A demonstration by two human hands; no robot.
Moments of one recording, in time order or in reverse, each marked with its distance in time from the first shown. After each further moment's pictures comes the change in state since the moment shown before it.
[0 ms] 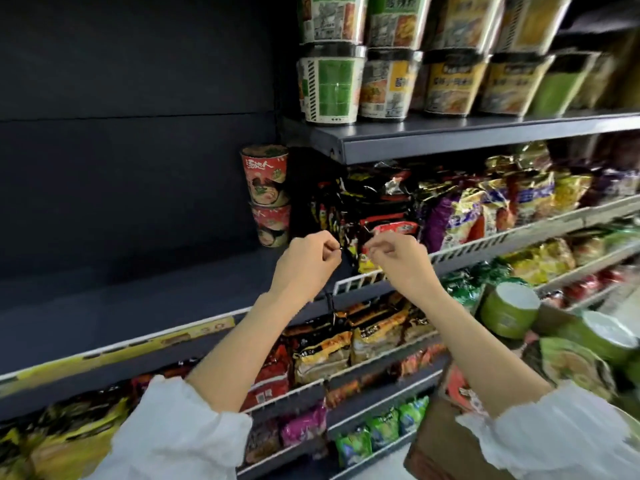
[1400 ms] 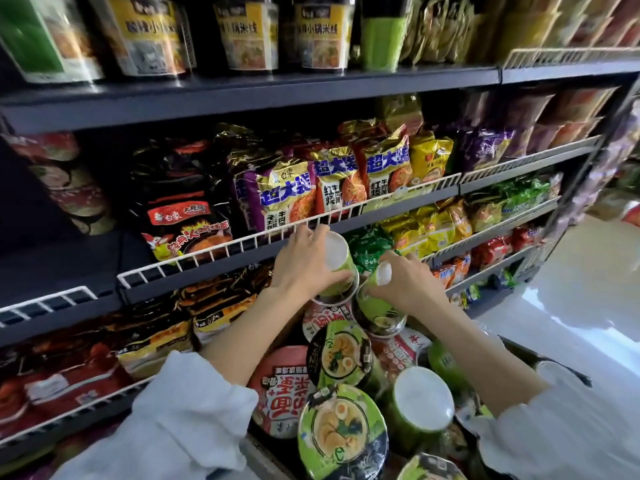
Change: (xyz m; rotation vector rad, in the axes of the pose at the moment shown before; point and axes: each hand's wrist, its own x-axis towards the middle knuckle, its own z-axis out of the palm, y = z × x) left_hand 0.062 0.234 0.289 0.345 -0.131 0.061; right_hand -0.029 0.296 -0.235 -0.485 -0.220 0.343
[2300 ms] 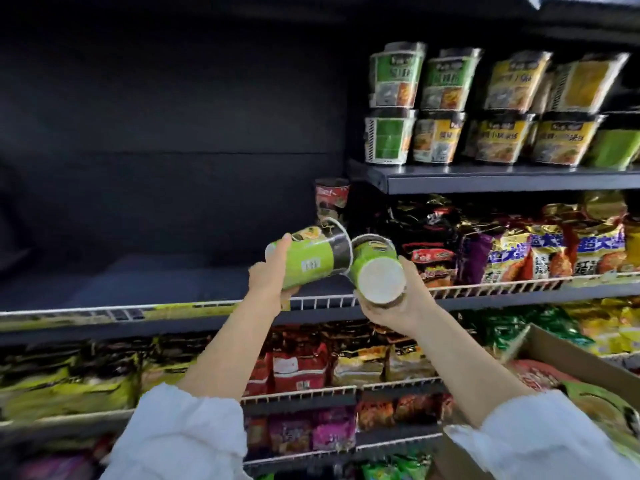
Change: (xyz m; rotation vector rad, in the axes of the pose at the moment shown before) left_hand -0.216 -0.328 -0.243 -1.352 0.531 -0.946; right_hand -0.115 -0.390 0.078 1.827 -0.720 0.310
